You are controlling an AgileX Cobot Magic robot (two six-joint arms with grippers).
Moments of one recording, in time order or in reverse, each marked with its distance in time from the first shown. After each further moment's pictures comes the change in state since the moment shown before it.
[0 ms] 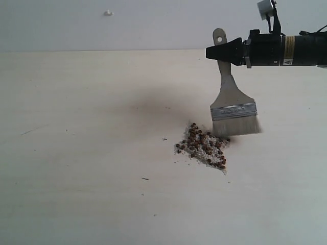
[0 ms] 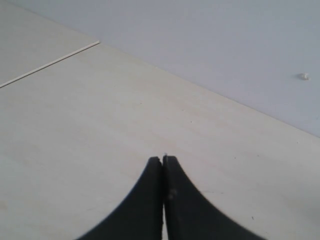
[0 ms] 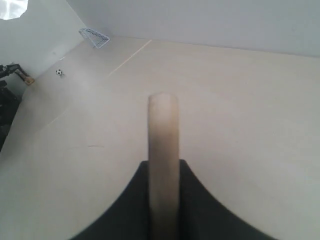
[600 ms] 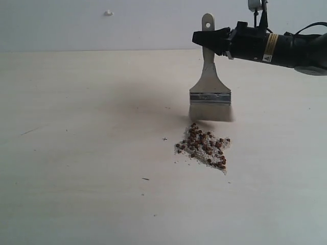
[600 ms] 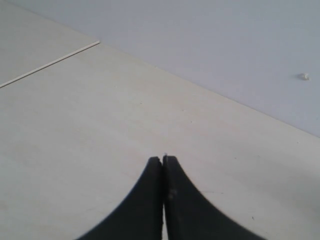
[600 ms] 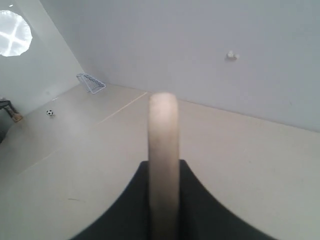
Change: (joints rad) left arm 0.000 0.000 0.000 0.000 0.000 0.000; right arm 0.079 0.033 0.000 0.273 0.017 -0.215
